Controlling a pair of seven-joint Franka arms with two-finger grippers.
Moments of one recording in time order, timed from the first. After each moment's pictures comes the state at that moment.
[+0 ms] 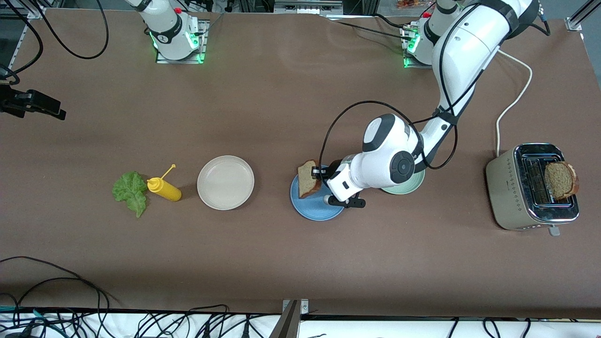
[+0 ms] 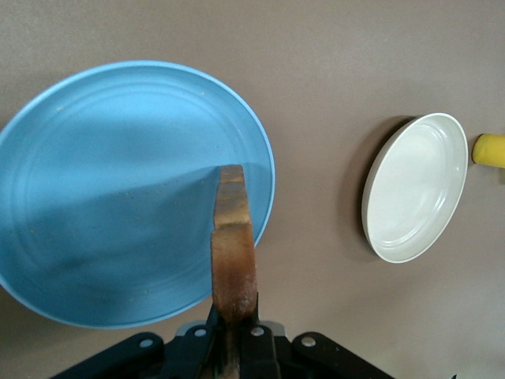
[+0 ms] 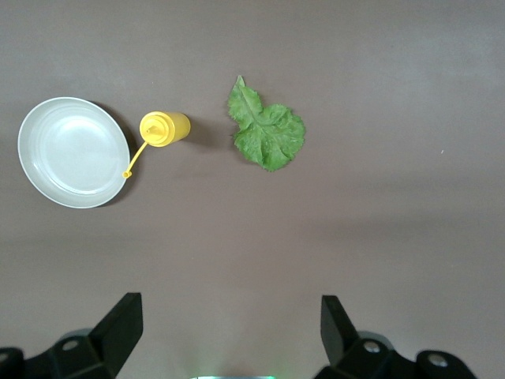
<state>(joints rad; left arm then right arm) -0.13 0.81 -0.51 -1.41 -0.26 2.20 -0.33 0.05 0.08 -0.14 -1.52 0.00 1.50 -0.04</state>
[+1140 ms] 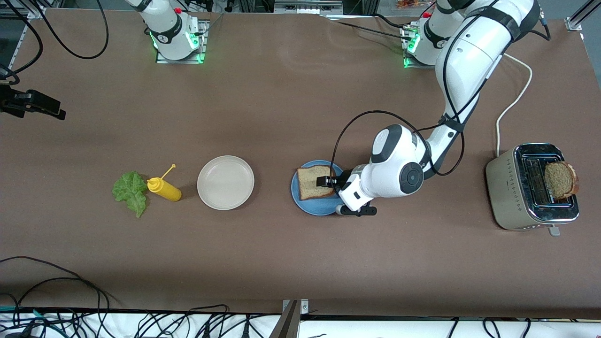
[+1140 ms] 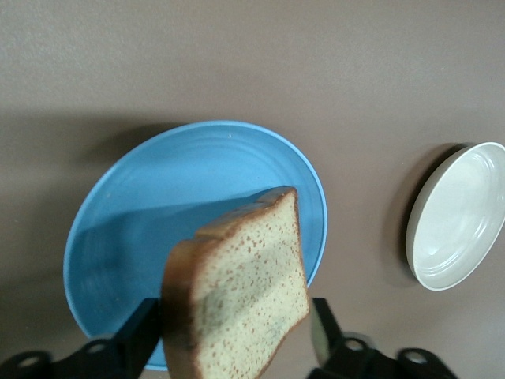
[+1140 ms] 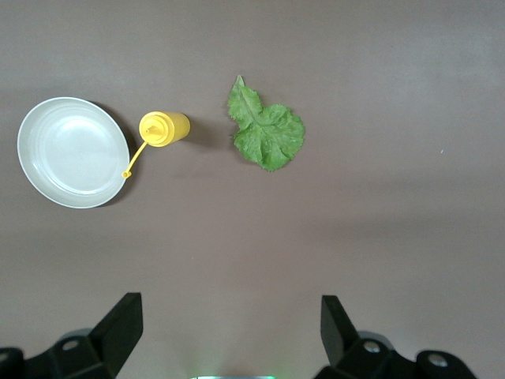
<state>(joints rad) -0.12 0.84 -0.46 -1.41 -0.25 2.20 -0.32 0.05 0.08 -0.14 -1.52 0.00 1.50 -0.04</state>
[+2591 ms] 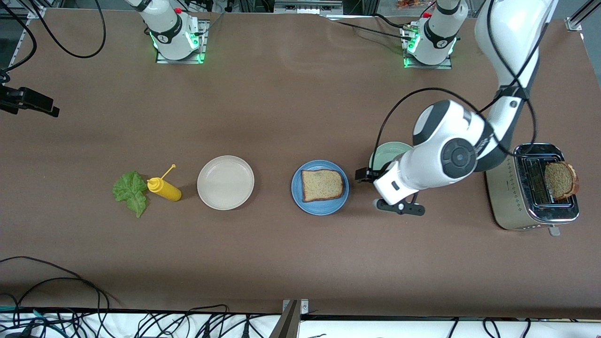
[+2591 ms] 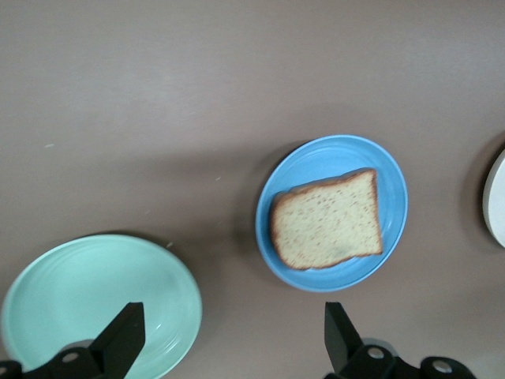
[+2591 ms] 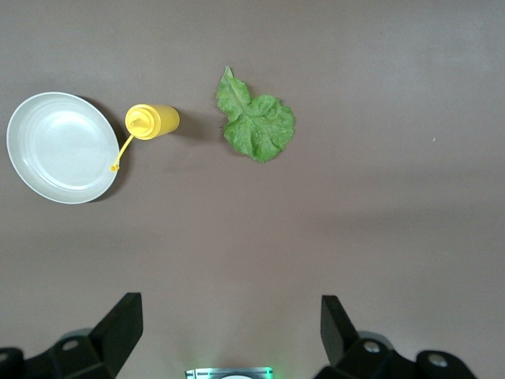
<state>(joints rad) -0.02 0.62 -0.46 -1.37 0.00 1.88 -0.31 0.04 0.07 -0.16 -1.52 0.00 1.48 -0.05</state>
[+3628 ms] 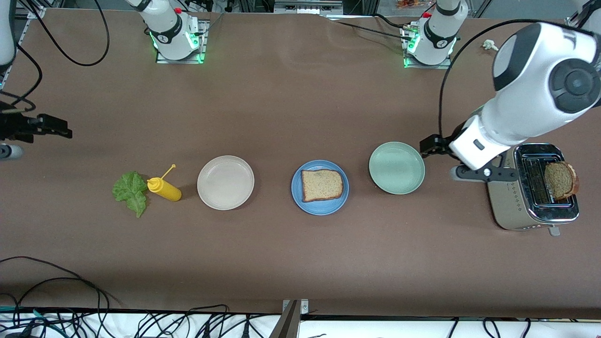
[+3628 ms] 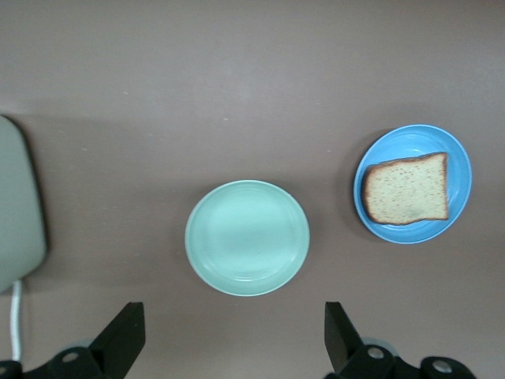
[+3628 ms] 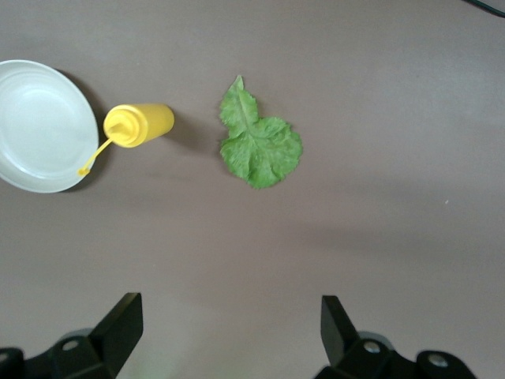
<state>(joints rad) 0.02 0.30 -0.31 -1.42 0.00 1.63 -0.24 0.03 0.21 -0.17 -1.52 0.01 1.59 -0.28</state>
